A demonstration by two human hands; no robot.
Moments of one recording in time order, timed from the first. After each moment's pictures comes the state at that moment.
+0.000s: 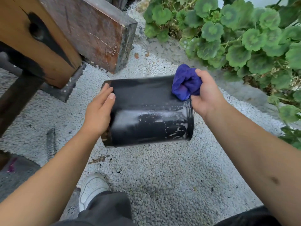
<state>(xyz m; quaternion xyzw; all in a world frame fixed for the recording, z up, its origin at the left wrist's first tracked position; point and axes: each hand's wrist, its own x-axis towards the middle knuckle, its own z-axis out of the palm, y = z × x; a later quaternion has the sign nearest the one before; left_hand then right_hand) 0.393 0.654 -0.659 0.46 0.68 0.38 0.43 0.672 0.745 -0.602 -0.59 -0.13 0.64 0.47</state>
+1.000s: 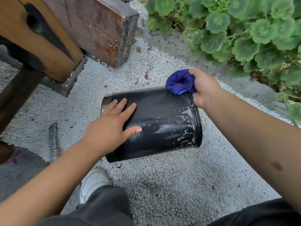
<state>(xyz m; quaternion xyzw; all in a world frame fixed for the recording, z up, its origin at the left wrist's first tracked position) 0.420 0.618 -0.621 0.73 0.63 -0.05 0.26 0.673 0.765 -0.623 -0.71 -0.19 0.57 0.35</state>
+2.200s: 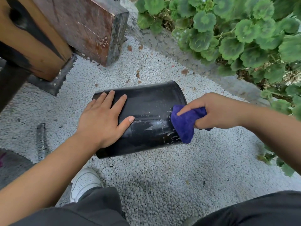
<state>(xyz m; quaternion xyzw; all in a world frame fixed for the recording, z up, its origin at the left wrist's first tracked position) 0.429 0.625 -0.625 0.74 0.64 -0.10 0.15 0.738 0.699 -0.541 -0.48 -0.69 0.54 -0.11</state>
